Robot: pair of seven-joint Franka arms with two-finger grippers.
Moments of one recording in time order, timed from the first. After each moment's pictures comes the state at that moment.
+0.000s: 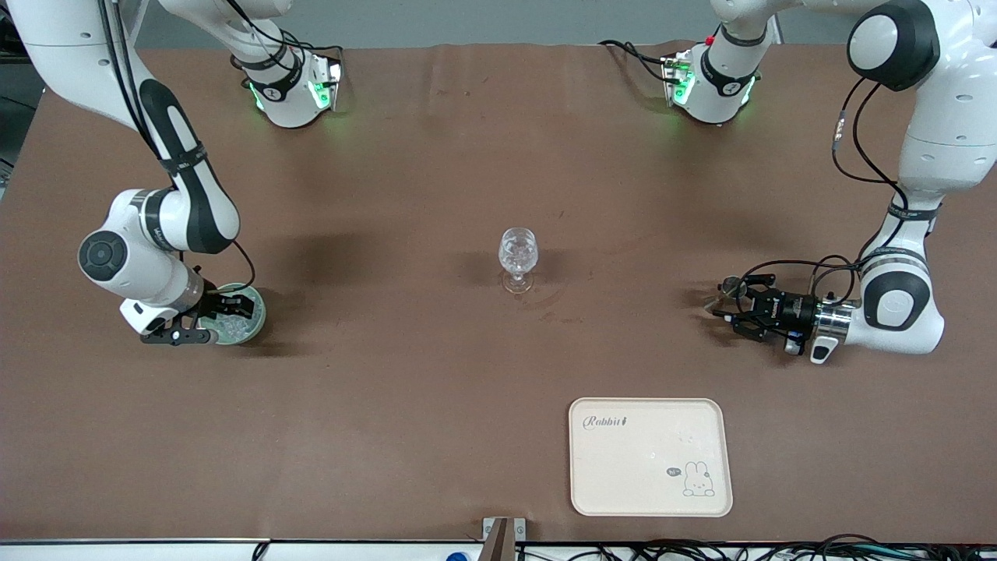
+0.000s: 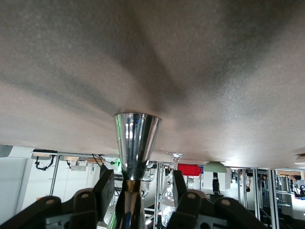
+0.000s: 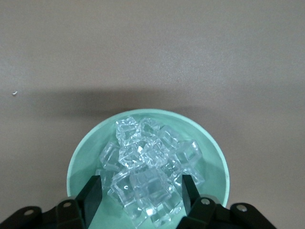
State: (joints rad) left arm 0.36 0.87 -0.15 -1.60 -0.77 1.62 -0.65; right arm -0.01 0.40 -0.05 -2.10 -0.01 2.46 -0.05
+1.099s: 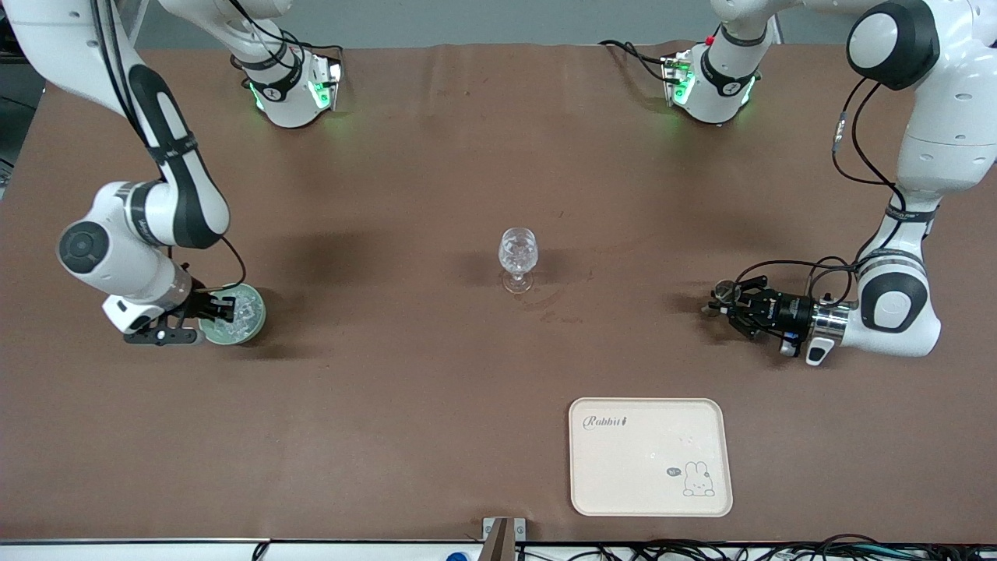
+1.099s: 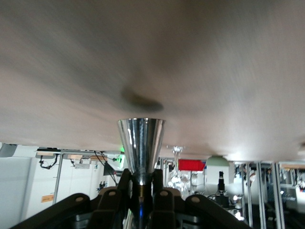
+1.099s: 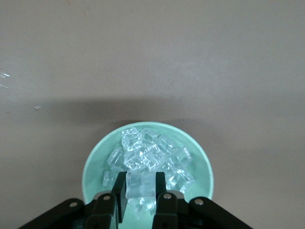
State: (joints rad) left arm 0.37 0.87 -0.21 -1.59 -0.77 1.60 -0.65; right arm -0.01 0.31 -0.05 -2.06 -0.01 2.38 -0.05
